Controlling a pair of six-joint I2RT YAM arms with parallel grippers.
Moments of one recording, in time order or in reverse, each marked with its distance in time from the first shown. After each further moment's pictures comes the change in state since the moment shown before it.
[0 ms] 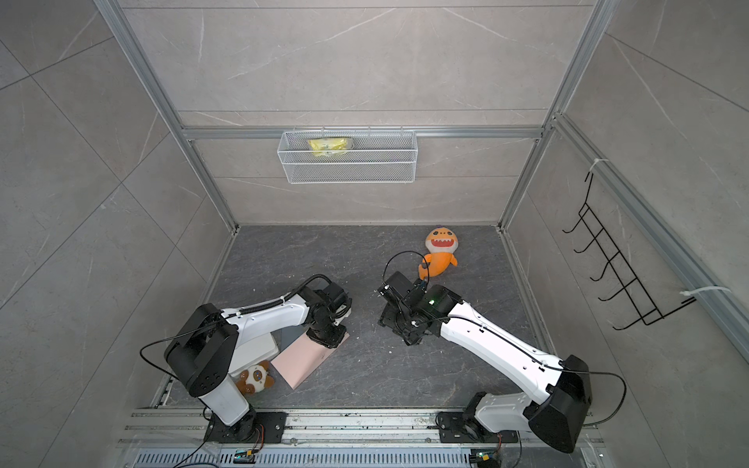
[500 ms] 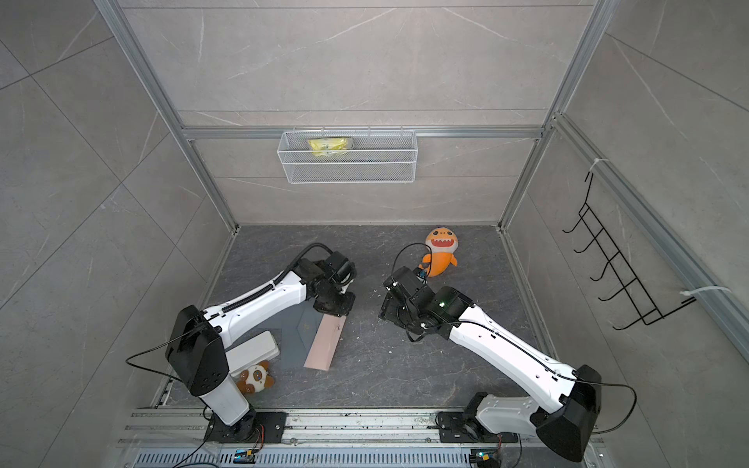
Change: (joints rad) left arm -0.001 0.020 0.509 -0.238 -0.127 -0.205; right arm -0.009 -0.083 0.006 0.139 0.073 -0.219
